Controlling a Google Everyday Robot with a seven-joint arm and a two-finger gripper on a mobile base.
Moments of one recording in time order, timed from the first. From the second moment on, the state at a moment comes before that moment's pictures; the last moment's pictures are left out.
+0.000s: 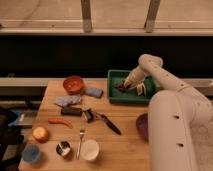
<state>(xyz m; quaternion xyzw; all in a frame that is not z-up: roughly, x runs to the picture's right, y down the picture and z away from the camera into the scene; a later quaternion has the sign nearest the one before) 0.179 -0.021 0.967 -0.28 0.09 0.79 0.53</state>
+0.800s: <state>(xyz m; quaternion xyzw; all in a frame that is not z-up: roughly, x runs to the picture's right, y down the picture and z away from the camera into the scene) 0.176 -0.050 0.931 -0.24 0.06 0.80 0.55</state>
